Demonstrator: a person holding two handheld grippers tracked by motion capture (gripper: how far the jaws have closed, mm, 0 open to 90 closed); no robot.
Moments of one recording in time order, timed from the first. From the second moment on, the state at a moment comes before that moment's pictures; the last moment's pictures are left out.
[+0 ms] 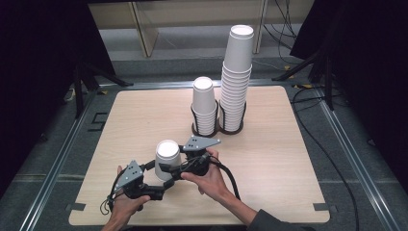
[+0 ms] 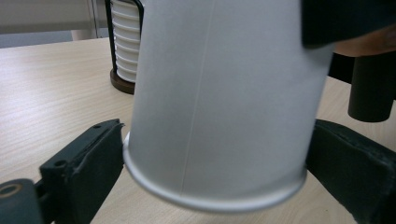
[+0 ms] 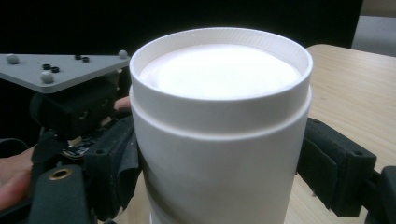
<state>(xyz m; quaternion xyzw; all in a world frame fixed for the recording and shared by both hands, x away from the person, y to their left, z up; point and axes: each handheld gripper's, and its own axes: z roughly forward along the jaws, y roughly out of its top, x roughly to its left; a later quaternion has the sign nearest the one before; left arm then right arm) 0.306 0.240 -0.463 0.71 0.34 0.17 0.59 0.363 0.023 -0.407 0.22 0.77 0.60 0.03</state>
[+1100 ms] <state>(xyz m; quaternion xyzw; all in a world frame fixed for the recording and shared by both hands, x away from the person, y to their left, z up) 0.301 0.237 -0.458 0.74 0.31 0.21 0.56 0.361 0.016 -0.385 0.20 0.77 0.60 -0.02</state>
